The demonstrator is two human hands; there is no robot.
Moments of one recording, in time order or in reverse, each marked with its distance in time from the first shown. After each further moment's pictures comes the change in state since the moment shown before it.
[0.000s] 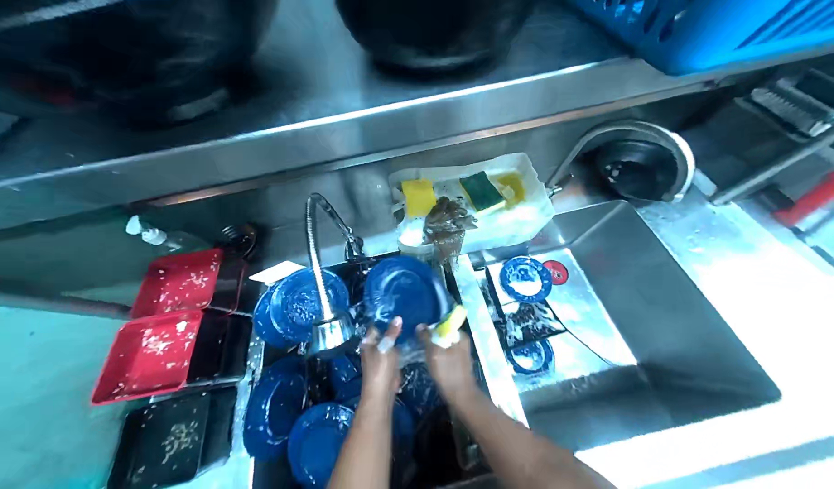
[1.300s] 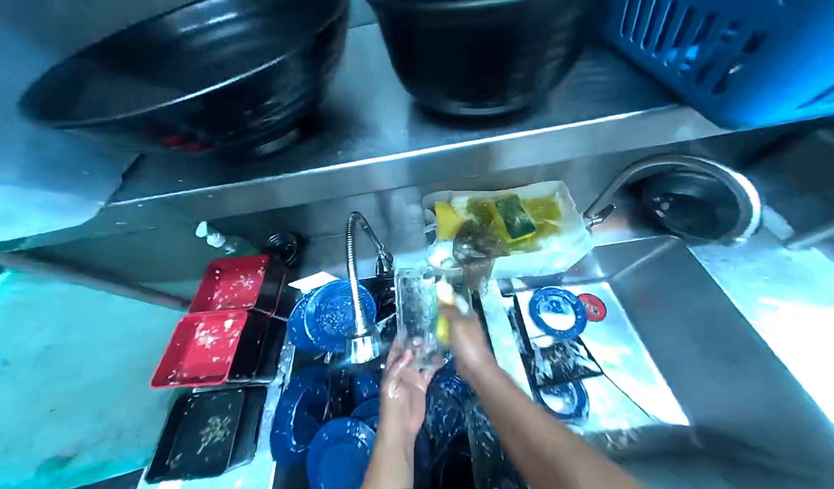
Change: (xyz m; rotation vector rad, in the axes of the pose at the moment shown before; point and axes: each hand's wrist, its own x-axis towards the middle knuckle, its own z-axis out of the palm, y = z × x) left_hand -0.021 0.011 -0.010 -0.551 -0.097 -0.071; right_hand 0.053 -0.052 0.023 0.184 -0.274 0.052
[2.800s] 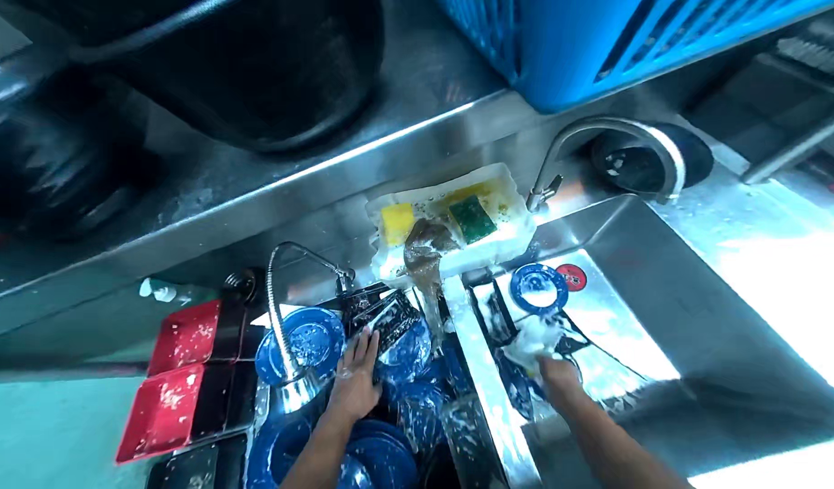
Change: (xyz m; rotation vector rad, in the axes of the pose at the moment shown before) left_hand 0.089 0.017 -0.051 2.262 -0.470 0.235; right_hand 0.014 0.140 -0.247 -0.408 0.441 0.588
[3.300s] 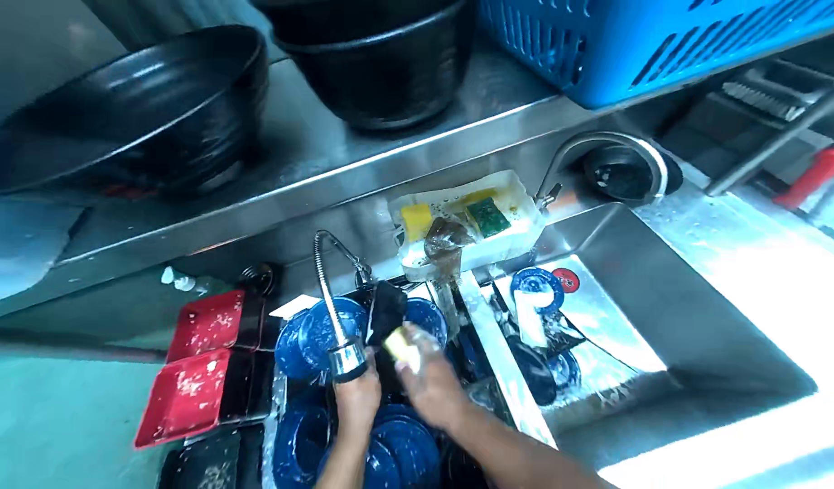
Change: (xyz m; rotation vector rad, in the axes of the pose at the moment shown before) left_hand -0.070 0.023 -0.043 -0.810 0.655 -0.304; right_hand -0.215 -0.084 0.154 -0.206 -0.346 -1.064
